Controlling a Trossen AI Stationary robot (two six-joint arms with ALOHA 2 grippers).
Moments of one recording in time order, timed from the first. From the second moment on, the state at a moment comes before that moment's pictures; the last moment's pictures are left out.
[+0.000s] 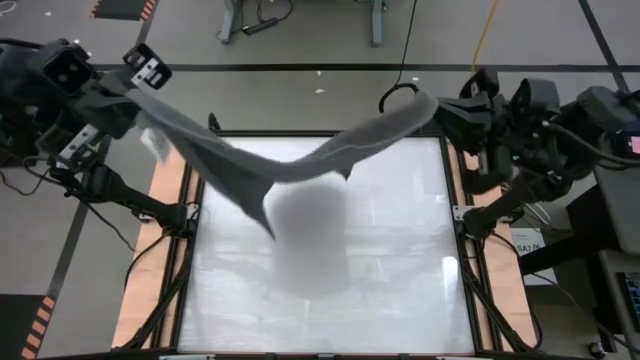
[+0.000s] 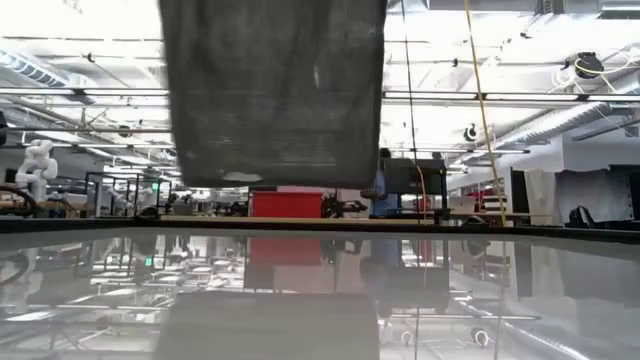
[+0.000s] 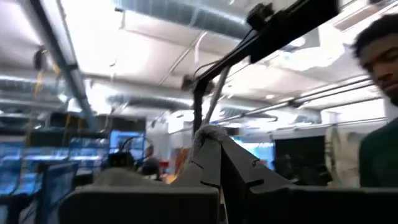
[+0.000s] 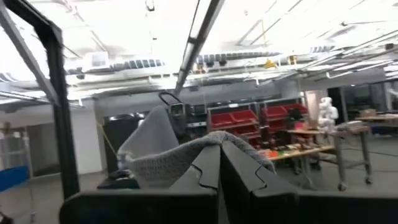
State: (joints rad) left arm 0.03 1.28 2.19 -0.26 0.42 -0.26; right arm 0.40 1.46 2.30 -0.36 0.57 -0.07
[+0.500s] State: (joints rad) left arm 0.04 1.29 2.19 -0.30 0.43 -0.27; right arm 0.52 1.43 2.30 -0.38 0.57 -0.01
